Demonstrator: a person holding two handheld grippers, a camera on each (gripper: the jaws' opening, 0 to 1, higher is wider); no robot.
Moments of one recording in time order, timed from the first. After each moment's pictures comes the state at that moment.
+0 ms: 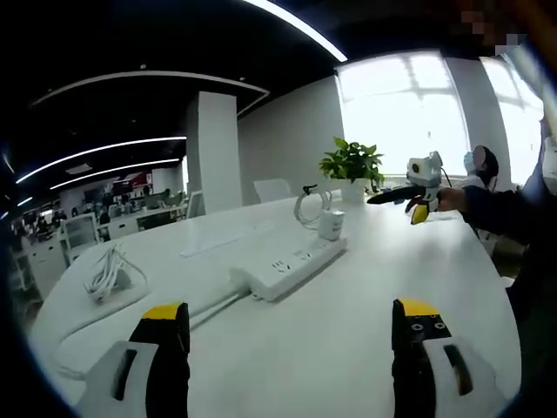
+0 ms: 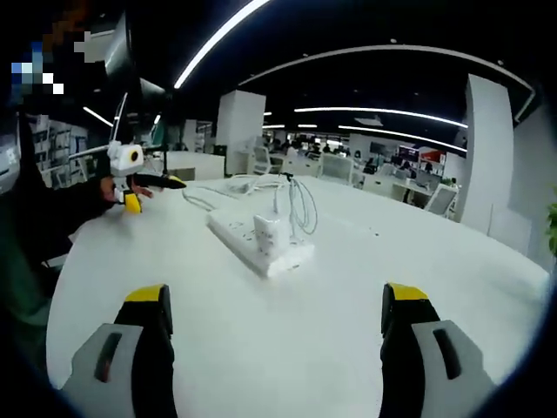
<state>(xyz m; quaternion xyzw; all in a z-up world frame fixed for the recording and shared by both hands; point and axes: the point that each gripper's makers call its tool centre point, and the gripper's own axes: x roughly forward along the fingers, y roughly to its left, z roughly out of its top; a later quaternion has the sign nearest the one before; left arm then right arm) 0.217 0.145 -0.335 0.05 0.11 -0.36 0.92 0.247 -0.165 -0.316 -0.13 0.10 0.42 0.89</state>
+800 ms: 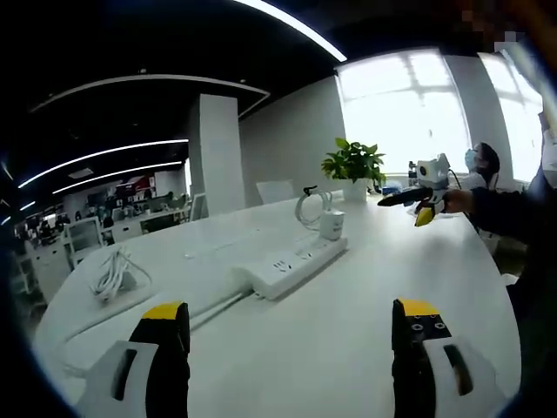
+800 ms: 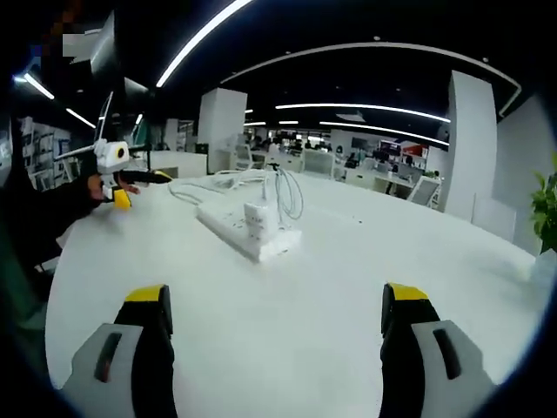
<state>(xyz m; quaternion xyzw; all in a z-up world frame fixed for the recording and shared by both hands) 0.212 0.149 -0.333 0.06 0.10 -0.35 0.93 0.235 -0.183 -0.324 -0.12 0.11 0.37 0.91</state>
